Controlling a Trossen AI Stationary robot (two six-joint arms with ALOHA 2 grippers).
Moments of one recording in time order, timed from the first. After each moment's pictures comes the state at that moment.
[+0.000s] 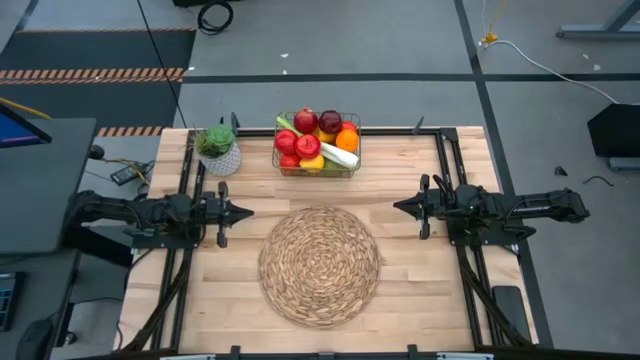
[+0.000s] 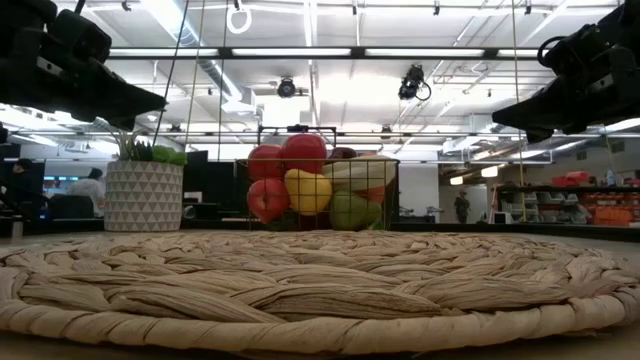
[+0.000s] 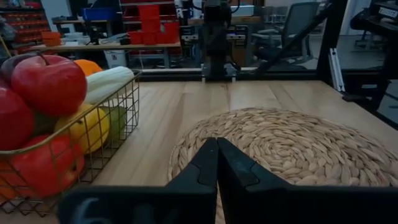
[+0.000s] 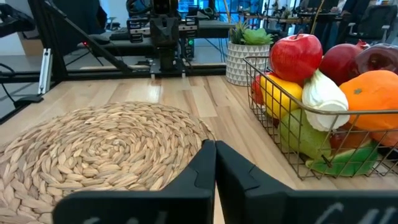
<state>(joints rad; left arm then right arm) -0.11 0.14 0.01 0.07 -0.22 0.01 0.00 0.15 0.01 0.04 0.14 0.01</state>
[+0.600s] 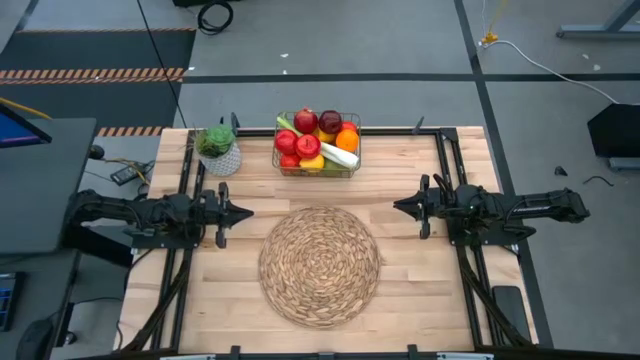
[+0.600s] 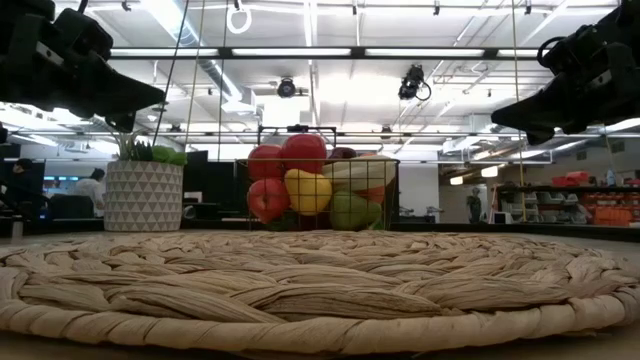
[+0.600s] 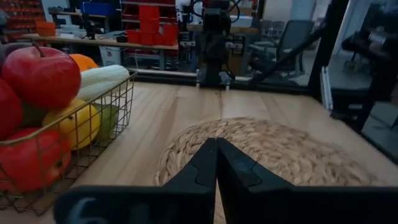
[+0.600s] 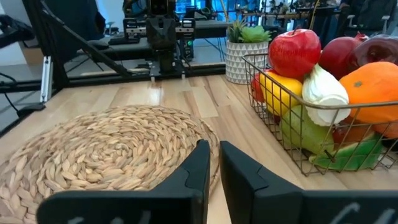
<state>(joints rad) -0.12 0.14 0.01 0.09 -0.21 -0.08 0.00 0.15 0.01 0.04 0.14 0.05</state>
